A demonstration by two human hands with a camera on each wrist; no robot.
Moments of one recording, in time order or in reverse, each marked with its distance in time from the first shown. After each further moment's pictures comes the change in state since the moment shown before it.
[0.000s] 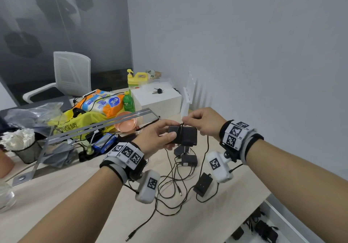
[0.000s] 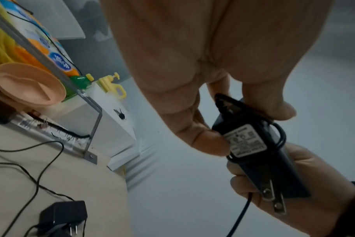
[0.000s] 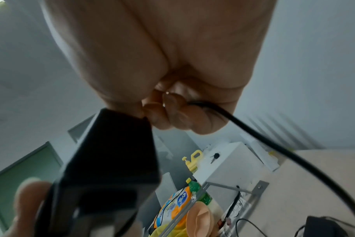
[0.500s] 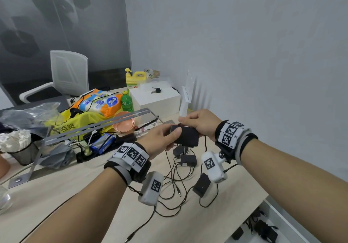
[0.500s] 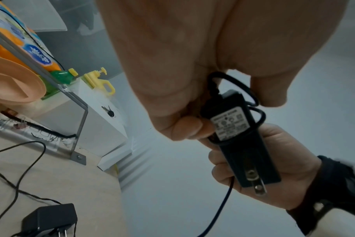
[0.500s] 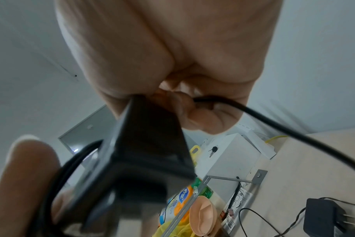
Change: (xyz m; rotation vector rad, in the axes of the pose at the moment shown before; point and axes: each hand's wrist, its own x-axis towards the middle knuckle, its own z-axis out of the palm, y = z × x) left_hand 0.011 0.000 0.014 0.172 -0.022 -0.023; right_hand 0.011 0.006 0.008 0.119 -0.047 0.131
